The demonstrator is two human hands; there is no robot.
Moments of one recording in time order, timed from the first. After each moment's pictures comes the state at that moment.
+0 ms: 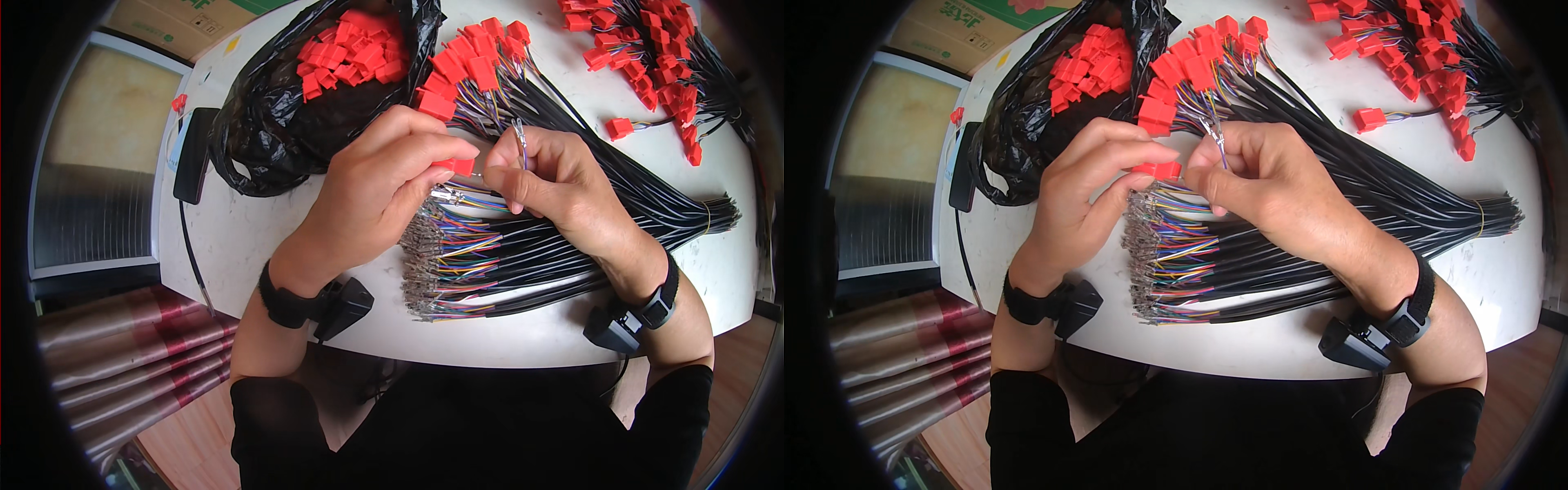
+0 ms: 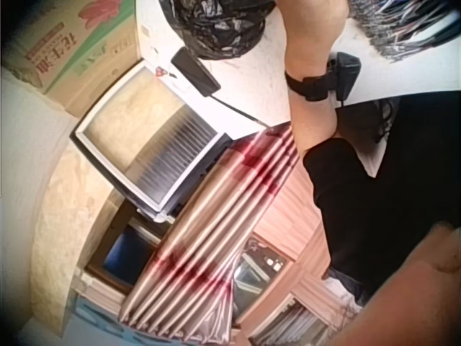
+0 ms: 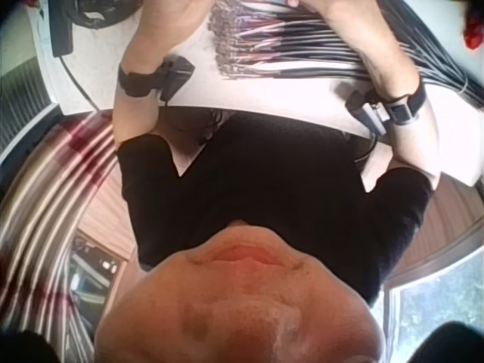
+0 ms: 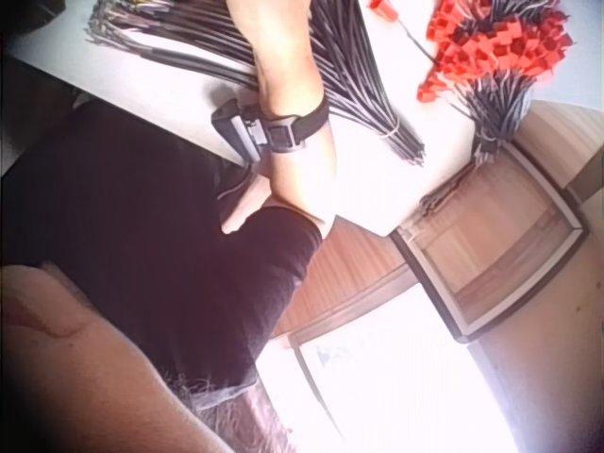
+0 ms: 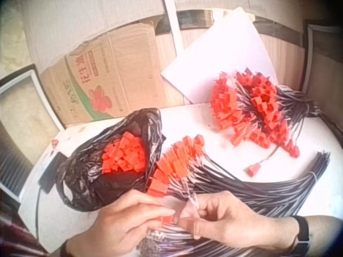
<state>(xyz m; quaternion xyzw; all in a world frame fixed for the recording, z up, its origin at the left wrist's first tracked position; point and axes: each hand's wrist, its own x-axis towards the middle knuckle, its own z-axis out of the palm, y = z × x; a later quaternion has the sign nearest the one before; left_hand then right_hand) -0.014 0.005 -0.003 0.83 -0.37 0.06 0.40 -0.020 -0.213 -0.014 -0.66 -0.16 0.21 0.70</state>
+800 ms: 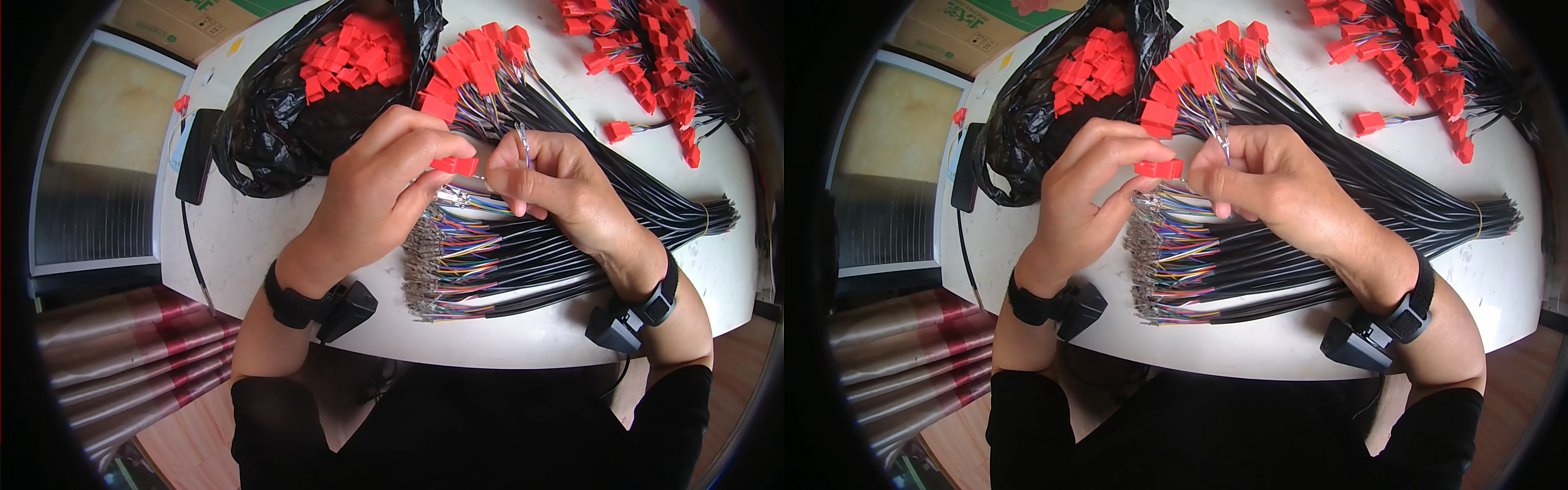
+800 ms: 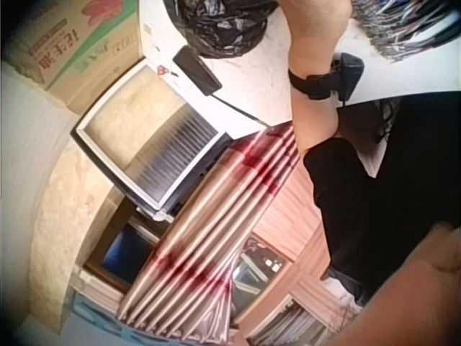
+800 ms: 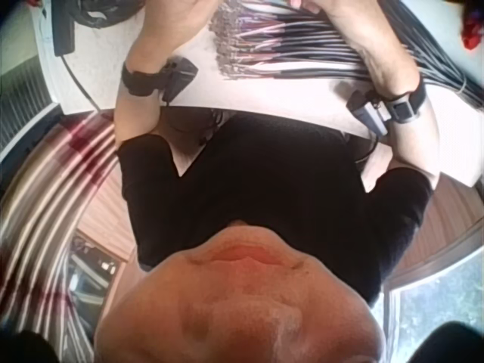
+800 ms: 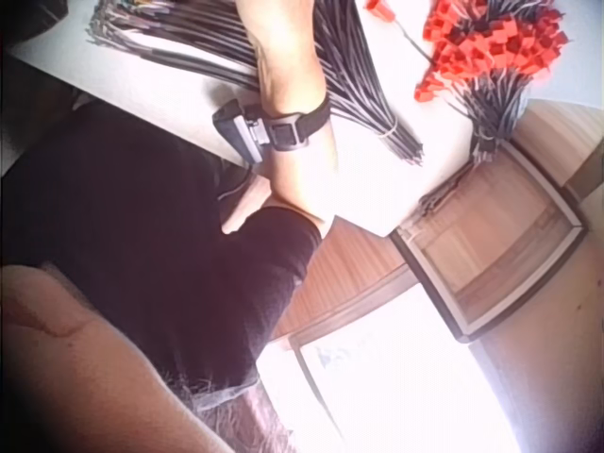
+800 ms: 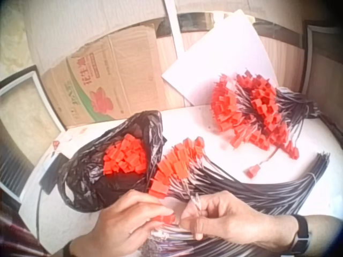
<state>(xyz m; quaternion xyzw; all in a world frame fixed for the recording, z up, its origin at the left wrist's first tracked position) -0.015 0.000 -0.003 0.84 -0.37 0.13 0.39 -0.017 -0.216 -0.010 -0.65 -0.13 0.26 0.70</state>
